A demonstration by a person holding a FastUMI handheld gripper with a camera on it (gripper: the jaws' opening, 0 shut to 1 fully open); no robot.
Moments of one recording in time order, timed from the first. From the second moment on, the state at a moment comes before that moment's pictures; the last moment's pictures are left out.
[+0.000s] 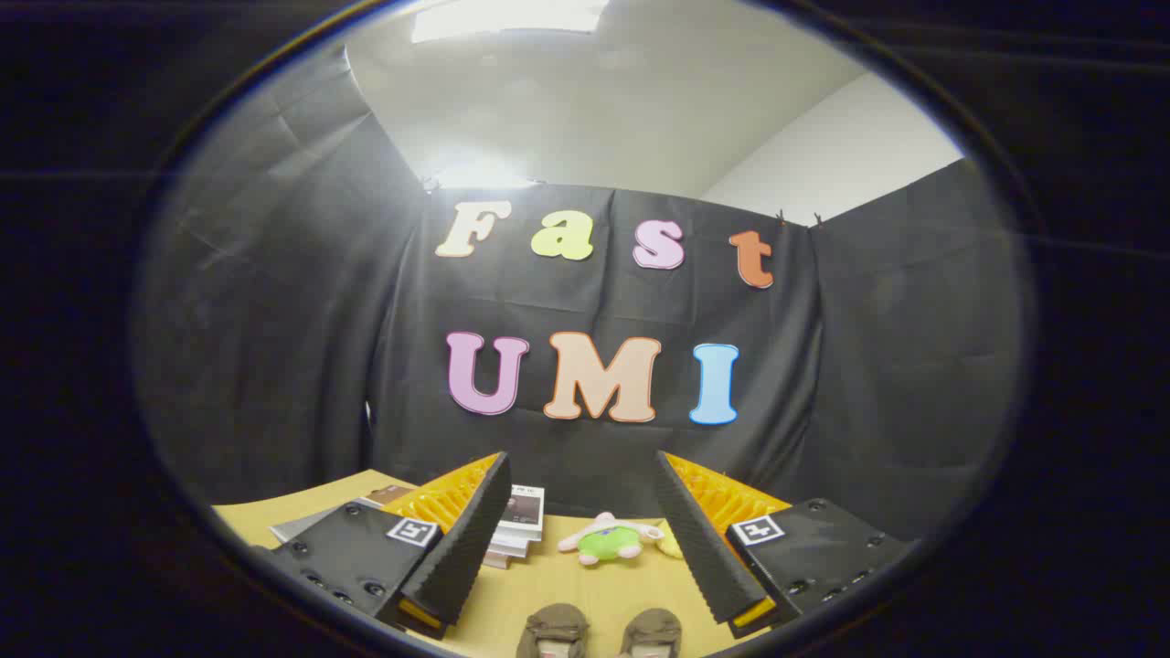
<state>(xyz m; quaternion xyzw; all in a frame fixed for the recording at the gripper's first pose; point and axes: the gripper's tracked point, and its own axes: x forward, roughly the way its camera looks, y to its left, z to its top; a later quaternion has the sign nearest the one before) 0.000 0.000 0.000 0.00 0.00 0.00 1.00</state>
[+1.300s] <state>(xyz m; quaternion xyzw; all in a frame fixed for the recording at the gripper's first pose) -0.006 0.057 -0.080 0.12 0.10 0.07 0.99</state>
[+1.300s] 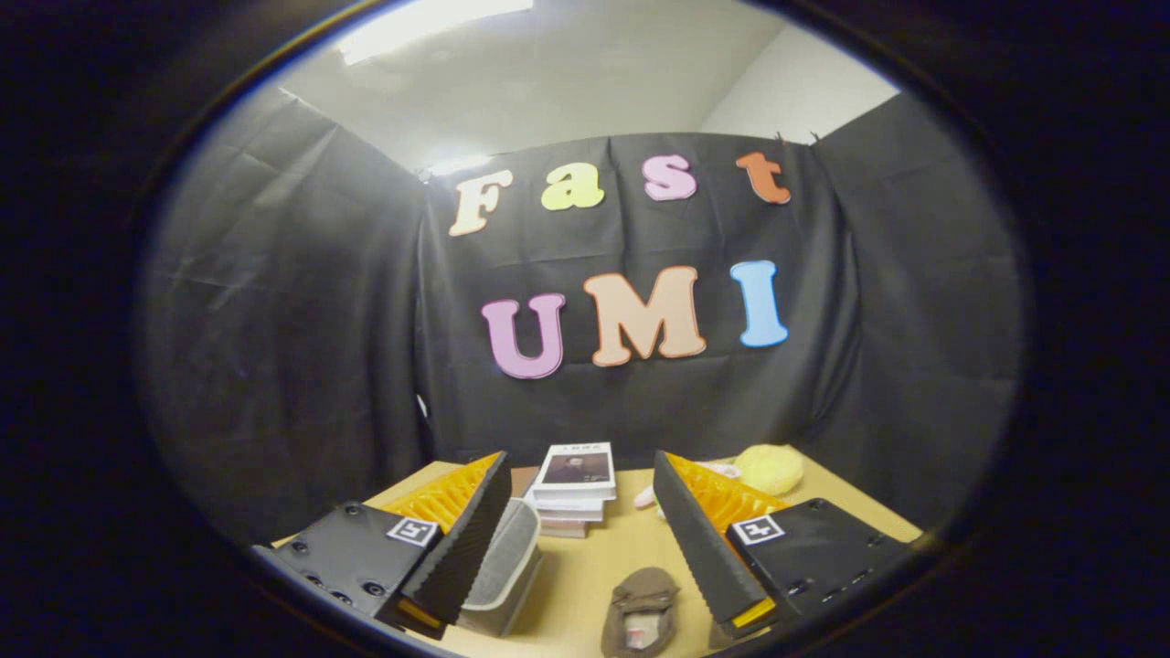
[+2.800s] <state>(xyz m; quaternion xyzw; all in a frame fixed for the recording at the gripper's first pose) -0.044 0.182 -0.282 0.62 0.41 0.09 0.66</state>
